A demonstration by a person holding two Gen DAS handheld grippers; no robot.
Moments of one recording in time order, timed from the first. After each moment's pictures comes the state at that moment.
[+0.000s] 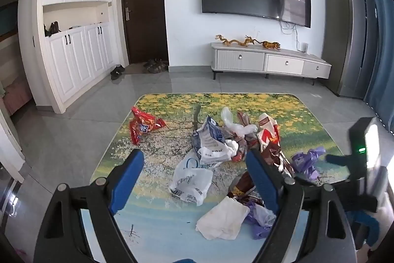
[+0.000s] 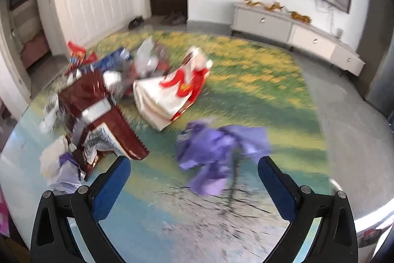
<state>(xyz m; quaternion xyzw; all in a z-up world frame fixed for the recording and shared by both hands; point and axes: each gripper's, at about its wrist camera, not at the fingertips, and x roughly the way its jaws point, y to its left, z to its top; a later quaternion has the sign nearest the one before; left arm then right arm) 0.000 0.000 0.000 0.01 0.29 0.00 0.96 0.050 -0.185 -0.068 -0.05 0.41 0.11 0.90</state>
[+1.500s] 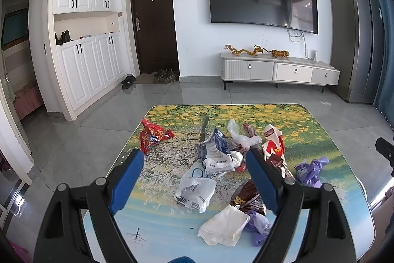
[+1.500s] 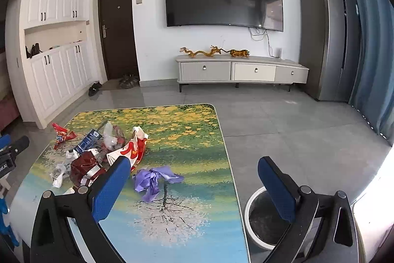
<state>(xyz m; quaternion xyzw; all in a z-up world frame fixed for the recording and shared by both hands) -0.007 -0.012 0.012 0.02 0.25 0.04 0.97 -0.040 -0.261 0.037 0.03 0.27 -0.02 0.96</state>
